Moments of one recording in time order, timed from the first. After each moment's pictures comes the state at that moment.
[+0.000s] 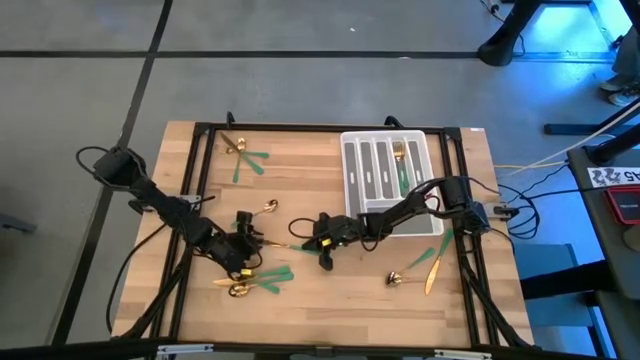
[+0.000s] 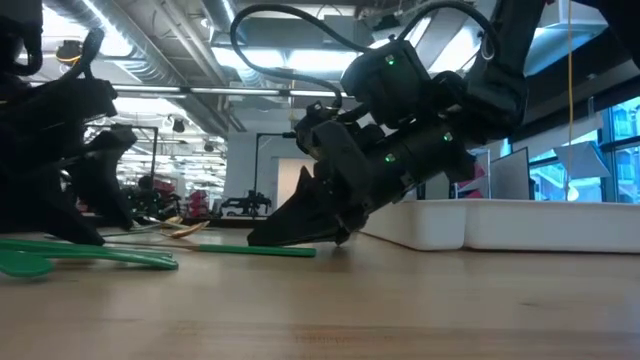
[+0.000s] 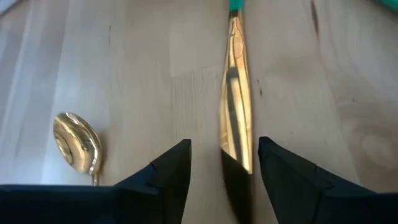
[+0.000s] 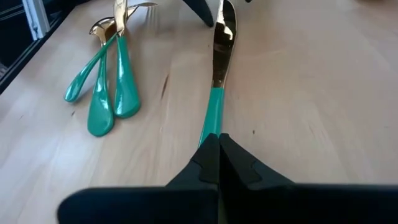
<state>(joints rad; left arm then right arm) -0.60 1.39 0.36 -0.17 -0.61 -0.26 0.15 2.21 0.97 0.65 -0.08 0.31</state>
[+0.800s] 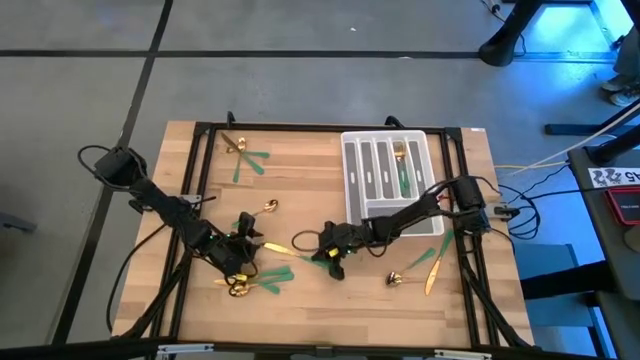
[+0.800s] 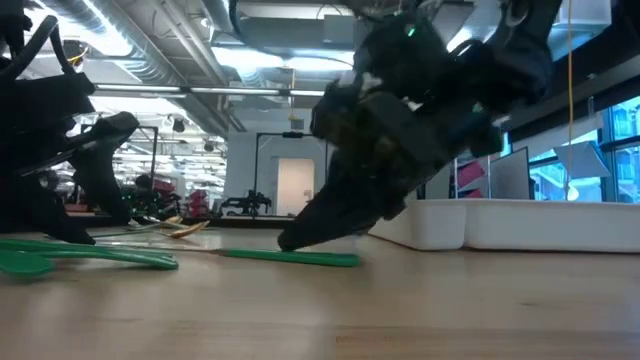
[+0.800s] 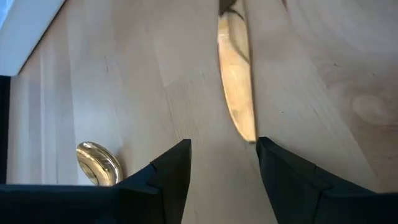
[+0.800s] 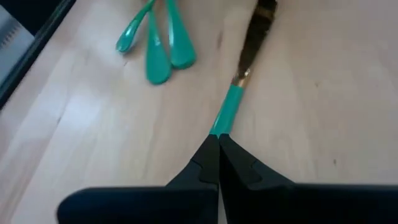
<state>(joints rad) -0.64 1.39 0.38 -0.21 -0.64 -0.05 0.21 2.05 0.96 0.49 -0.09 0.27</state>
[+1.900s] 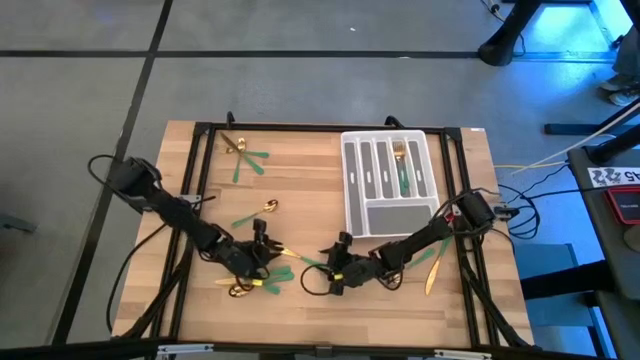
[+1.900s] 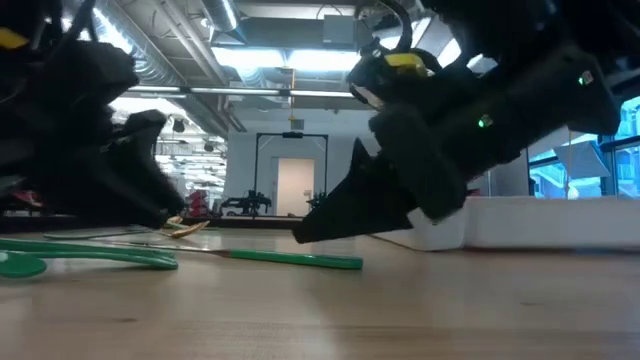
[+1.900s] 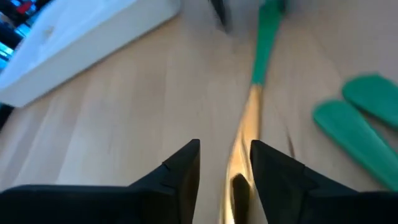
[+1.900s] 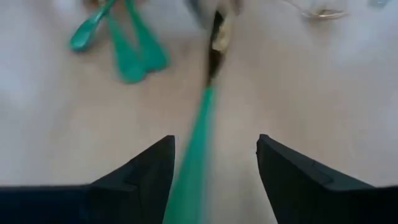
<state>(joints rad) -0.59 1.57 0.41 0.41 -0.70 0.01 0.44 2.08 0.97 0.41 0.49 0.37</state>
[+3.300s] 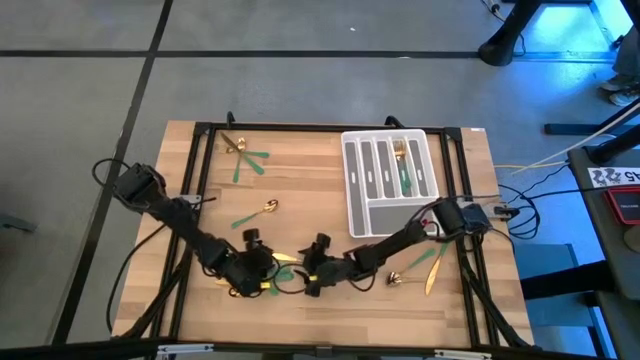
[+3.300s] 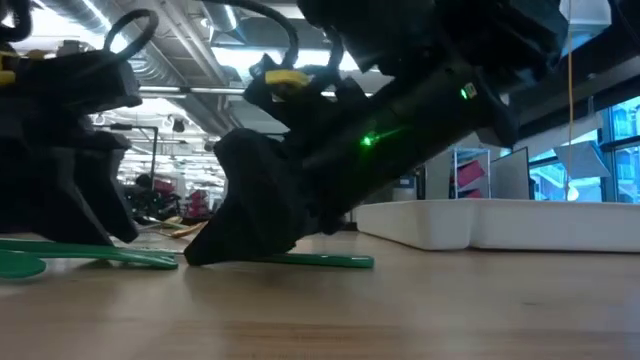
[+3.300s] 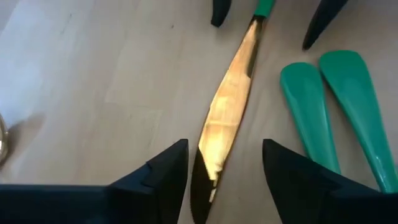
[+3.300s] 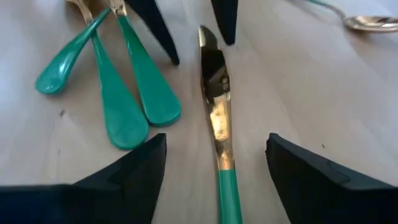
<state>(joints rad) -0.68 1.64 0.65 -0.20 -0.64 -0.70 0.37 2.27 1.29 0.30 0.47 0.30</state>
